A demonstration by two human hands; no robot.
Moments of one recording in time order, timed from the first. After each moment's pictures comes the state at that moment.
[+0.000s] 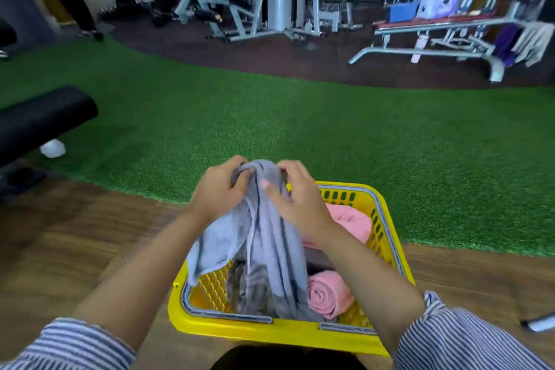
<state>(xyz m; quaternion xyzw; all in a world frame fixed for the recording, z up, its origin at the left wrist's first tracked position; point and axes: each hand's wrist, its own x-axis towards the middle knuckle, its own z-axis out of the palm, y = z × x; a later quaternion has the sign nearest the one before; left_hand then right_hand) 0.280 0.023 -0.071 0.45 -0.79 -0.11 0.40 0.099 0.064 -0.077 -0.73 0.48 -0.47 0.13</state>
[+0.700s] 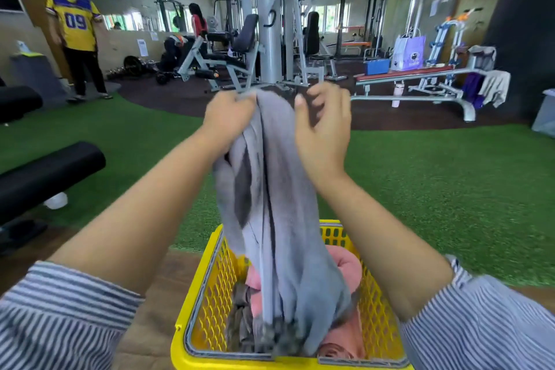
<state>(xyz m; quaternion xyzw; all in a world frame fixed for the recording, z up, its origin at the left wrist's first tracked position) 0.228 0.015 0.146 0.55 -0.66 -0.20 0.47 0.088 0.078 0.112 -0.55 0.44 -0.71 -0.08</state>
